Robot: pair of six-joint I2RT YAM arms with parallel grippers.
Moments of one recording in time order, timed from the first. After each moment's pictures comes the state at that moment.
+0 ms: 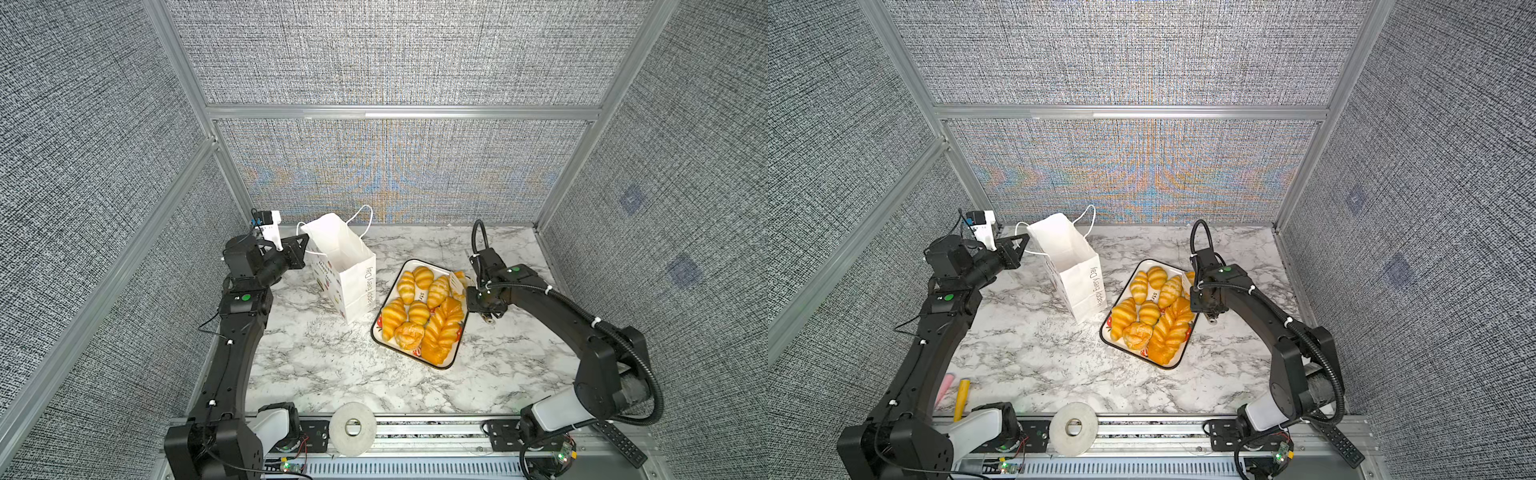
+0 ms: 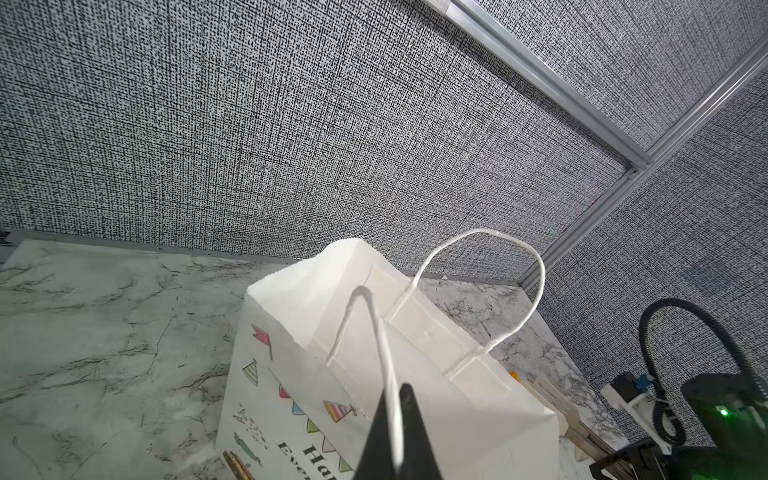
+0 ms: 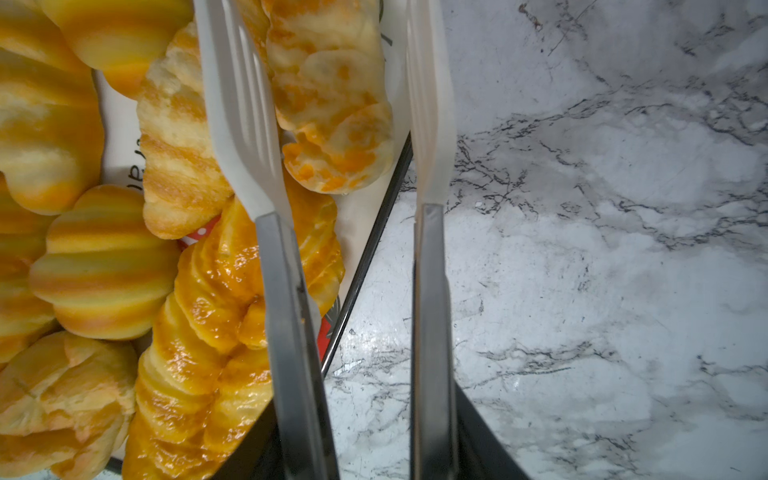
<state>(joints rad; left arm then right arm) 0.06 1.14 1.01 -0.07 0.56 -0.36 0.36 1.52 1.16 -0.90 0.13 0.36</state>
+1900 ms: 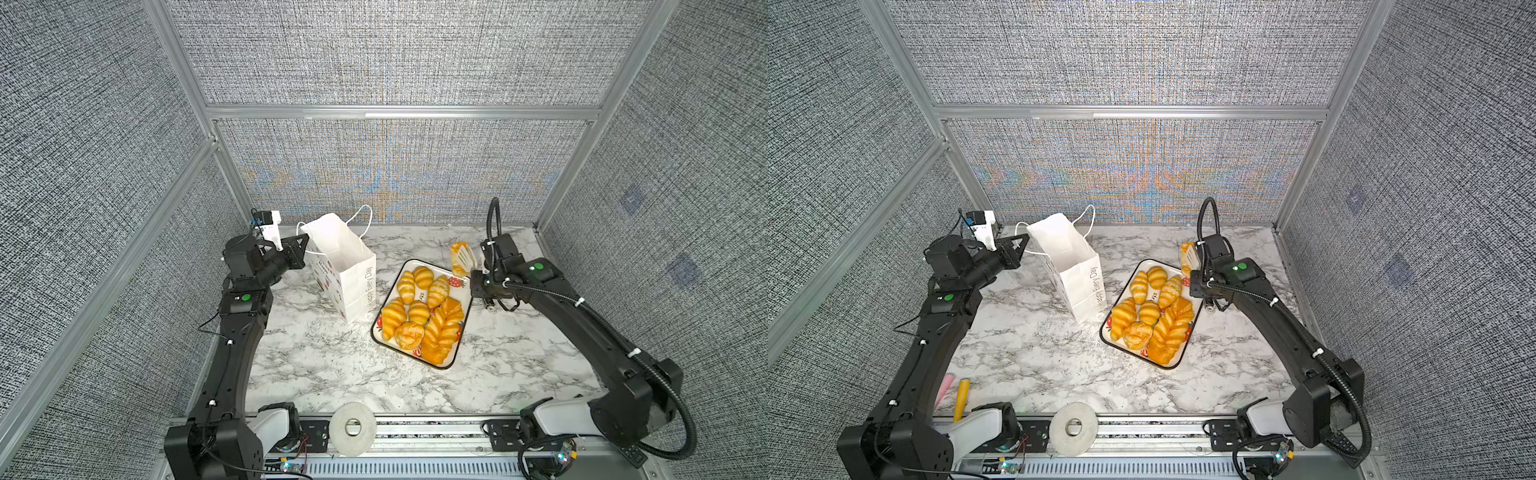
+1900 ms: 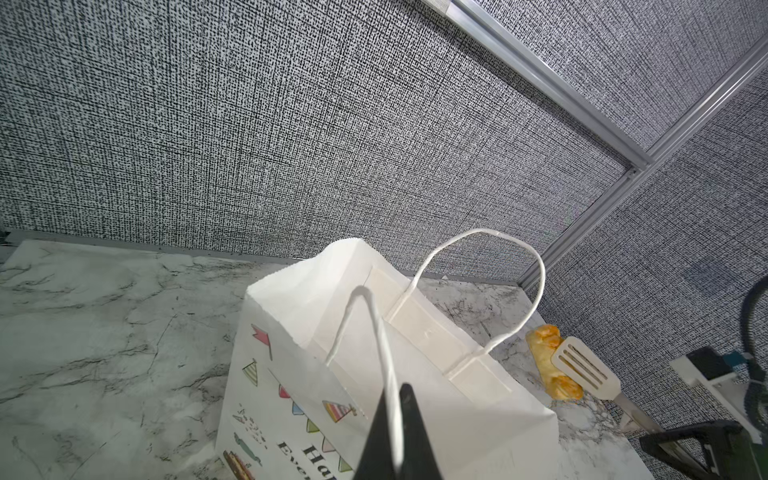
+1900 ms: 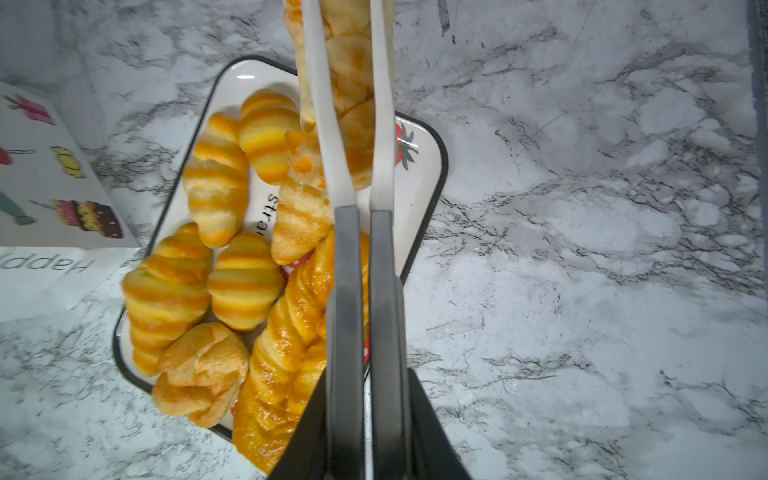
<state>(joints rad) 0.06 1.14 1.01 -0.07 0.56 -0.36 0.40 1.37 1.33 -0.96 0.11 0.39</state>
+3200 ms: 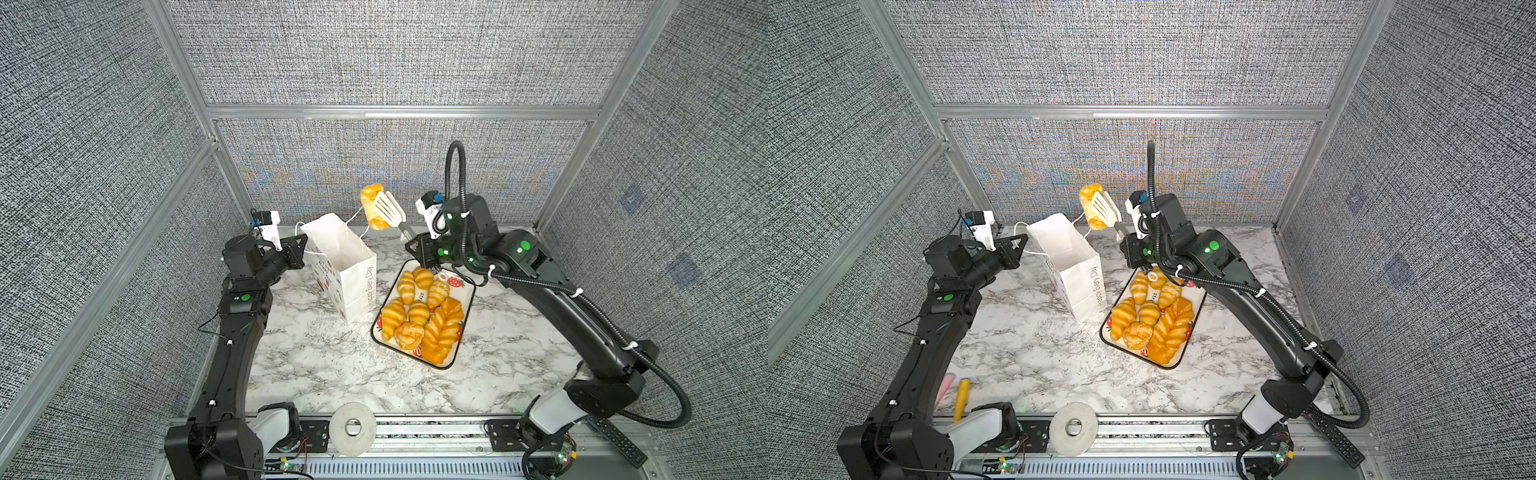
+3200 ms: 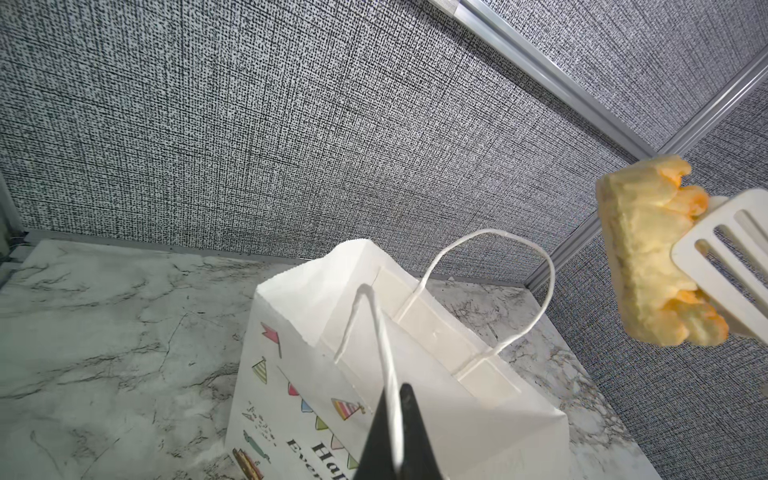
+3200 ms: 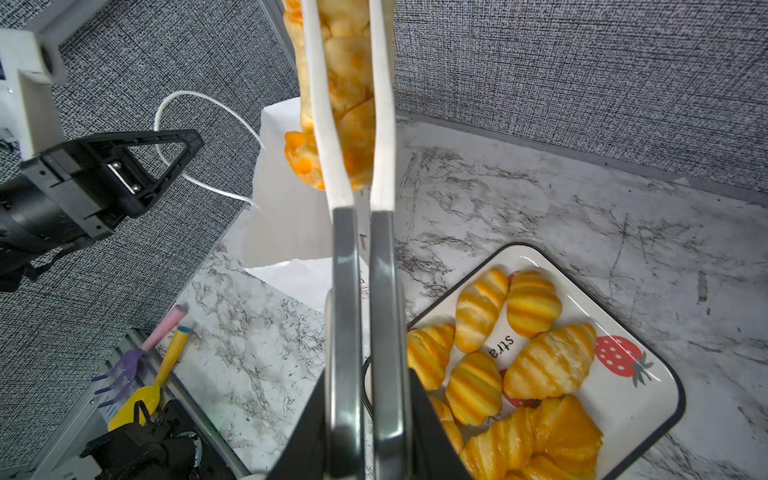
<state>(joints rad) 0.07 1.14 1.01 -0.08 0.53 -0.34 0.79 1.61 1.97 -0.95 0.03 0.33</state>
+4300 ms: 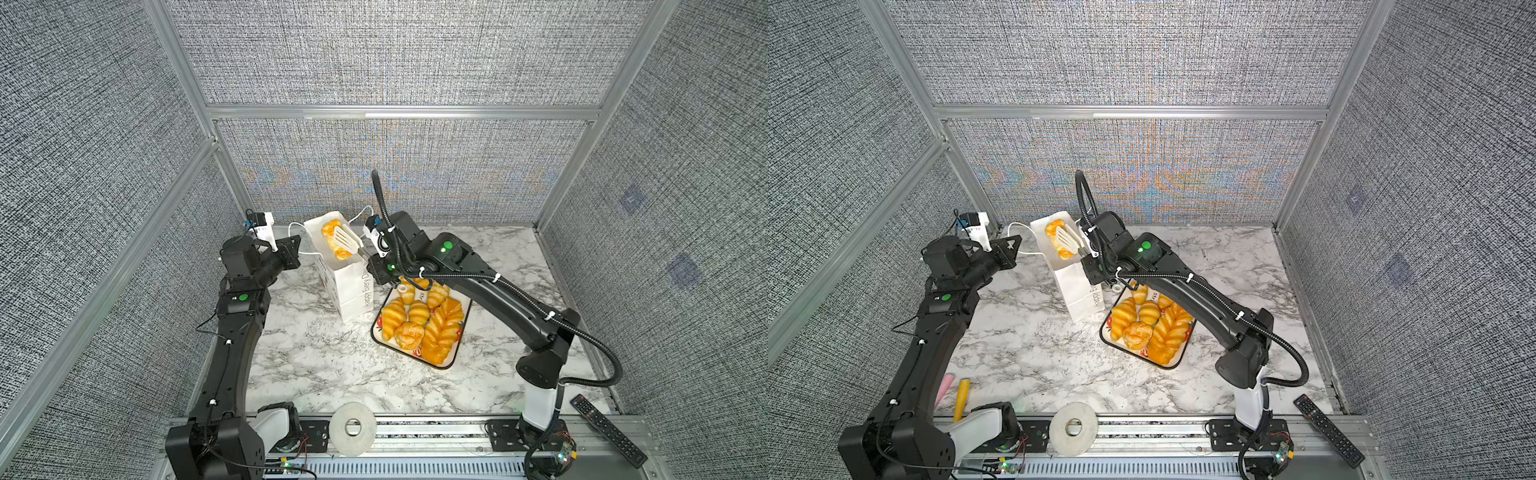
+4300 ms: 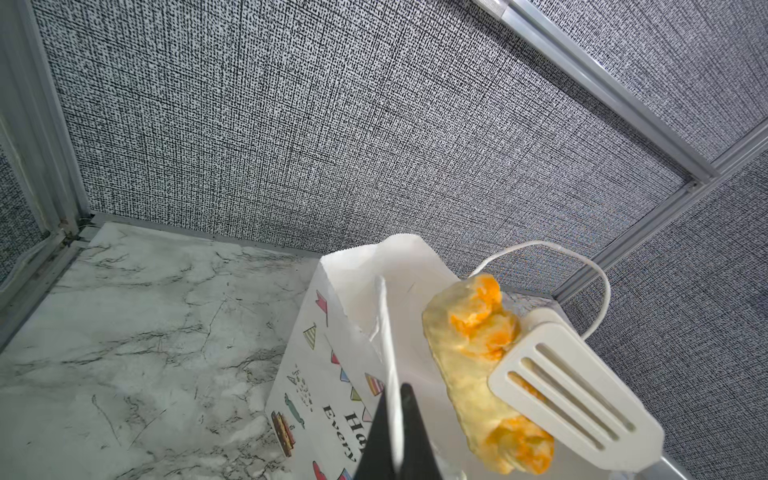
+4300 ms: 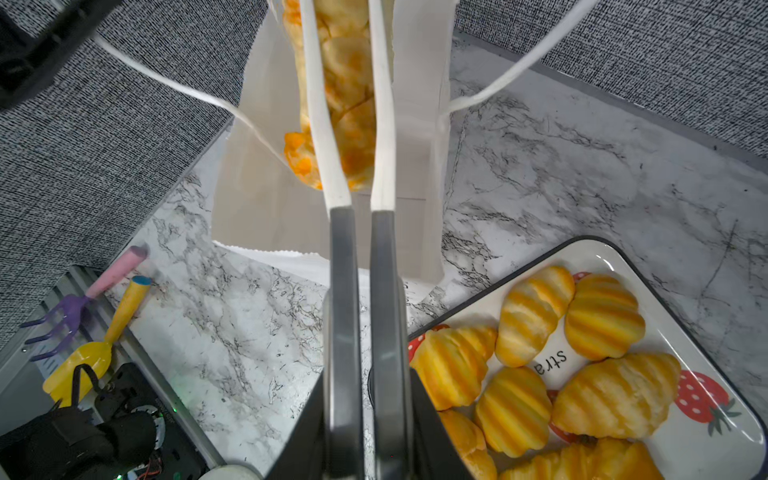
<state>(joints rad) 0.09 1.15 1.01 -0.10 0.48 -0.34 0.91 1.91 2.13 -1.01 0.07 0.28</state>
